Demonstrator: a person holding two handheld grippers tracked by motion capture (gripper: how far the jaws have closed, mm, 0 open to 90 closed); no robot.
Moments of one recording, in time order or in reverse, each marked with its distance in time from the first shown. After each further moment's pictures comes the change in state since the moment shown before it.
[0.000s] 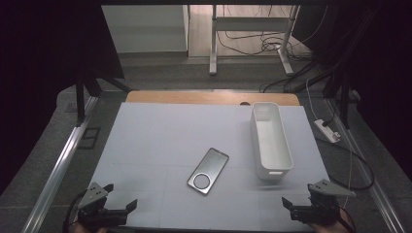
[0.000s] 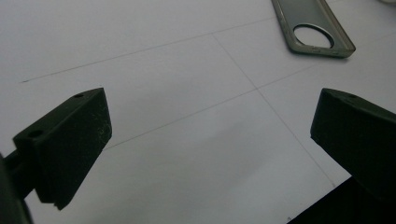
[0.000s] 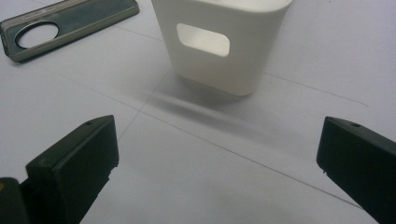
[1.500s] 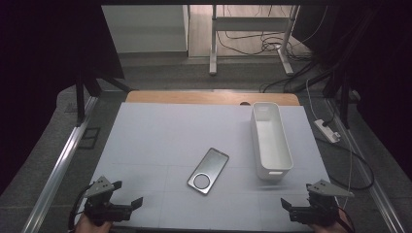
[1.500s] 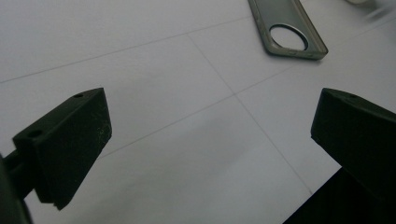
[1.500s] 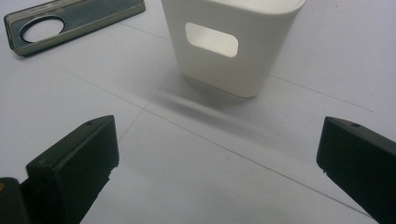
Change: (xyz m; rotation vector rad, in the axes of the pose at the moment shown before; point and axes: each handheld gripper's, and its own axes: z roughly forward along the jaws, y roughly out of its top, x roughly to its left) left arm 0.005 0.015 0.014 0.031 -0.126 -0.019; right arm 0.002 0.000 0.001 0.004 0.011 -0.037
